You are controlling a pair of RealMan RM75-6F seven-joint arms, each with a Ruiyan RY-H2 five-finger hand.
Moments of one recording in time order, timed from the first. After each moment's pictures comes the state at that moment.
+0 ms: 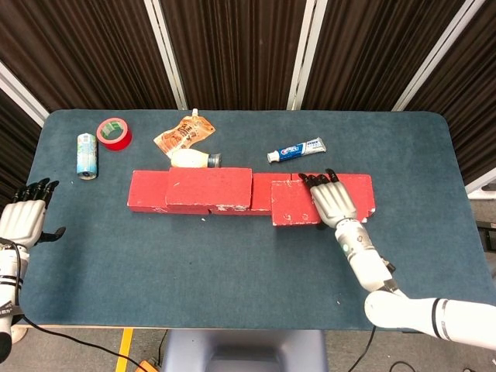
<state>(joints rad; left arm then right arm) -0.52 -1.02 -0.10 -1.62 0.92 1.09 0.25 0.87 -1.25 0.24 -1.80 -0.58 0.96 -0.74</state>
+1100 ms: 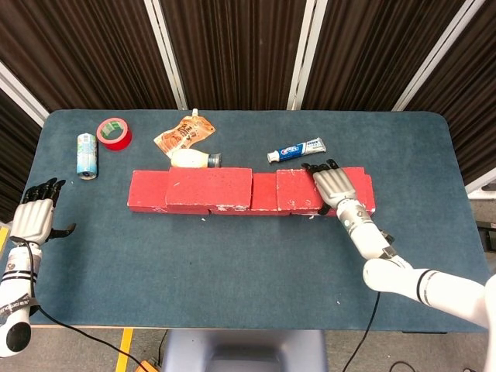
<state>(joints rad) -0.50 -1.19 -0.16 -1.42 0.96 1.05 0.18 0.96 -1.34 0.17 -1.40 -0.66 0.71 -0.45</state>
